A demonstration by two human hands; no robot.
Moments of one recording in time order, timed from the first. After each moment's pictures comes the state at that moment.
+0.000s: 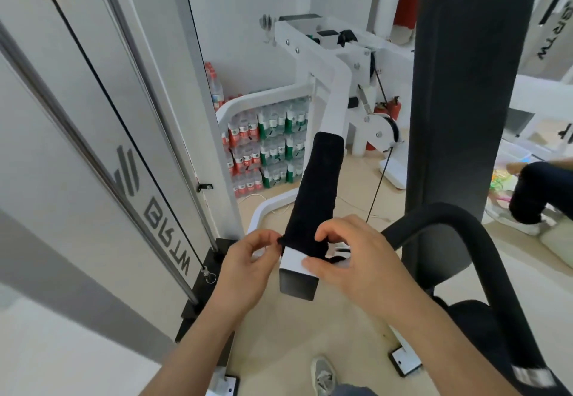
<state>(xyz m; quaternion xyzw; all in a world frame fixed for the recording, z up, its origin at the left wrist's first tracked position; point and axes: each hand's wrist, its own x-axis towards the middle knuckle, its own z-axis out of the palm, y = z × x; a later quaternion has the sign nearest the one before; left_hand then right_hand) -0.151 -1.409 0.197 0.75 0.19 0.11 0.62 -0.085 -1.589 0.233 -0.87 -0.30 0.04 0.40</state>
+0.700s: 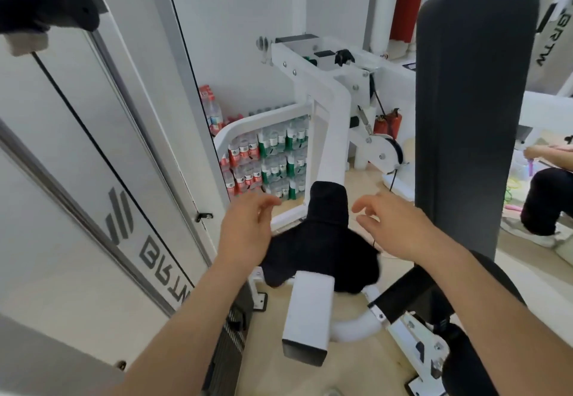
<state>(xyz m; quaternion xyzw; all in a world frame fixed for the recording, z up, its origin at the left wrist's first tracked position) -0.046 -1.372 0.257 0.91 0.15 0.18 0.35 0.044 -1.586 0.272 -0.95 -0.24 0.09 0.16</state>
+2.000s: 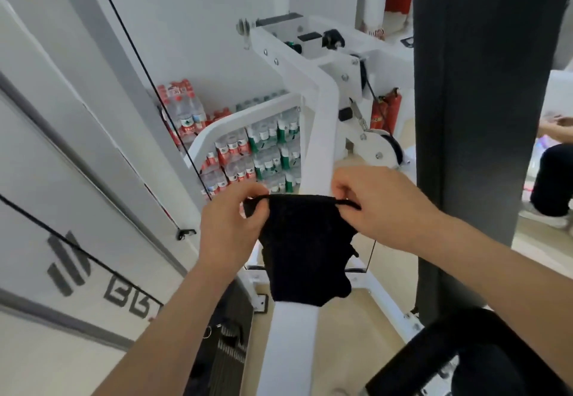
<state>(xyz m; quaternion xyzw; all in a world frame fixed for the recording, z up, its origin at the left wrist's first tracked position) 0.042 -1.366 0.260 0.89 0.10 0.30 0.33 0.128 -1.573 0.298 -0.89 -0.40 -0.04 0.20</state>
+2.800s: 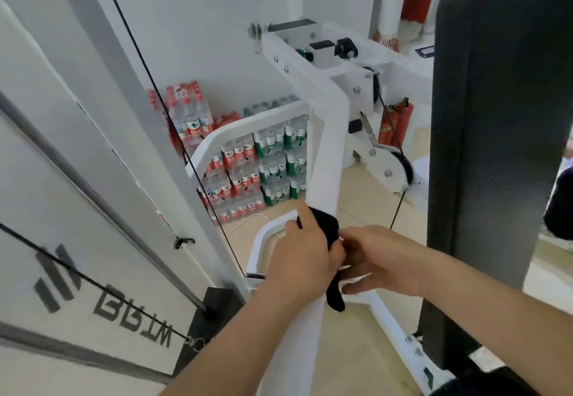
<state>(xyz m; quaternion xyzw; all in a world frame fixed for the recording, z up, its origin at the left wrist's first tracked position) 0.090 -1.436 0.252 0.95 0.16 -0.01 0.26 0.152 -1.563 0.263 -0.69 0.00 0.47 0.54</state>
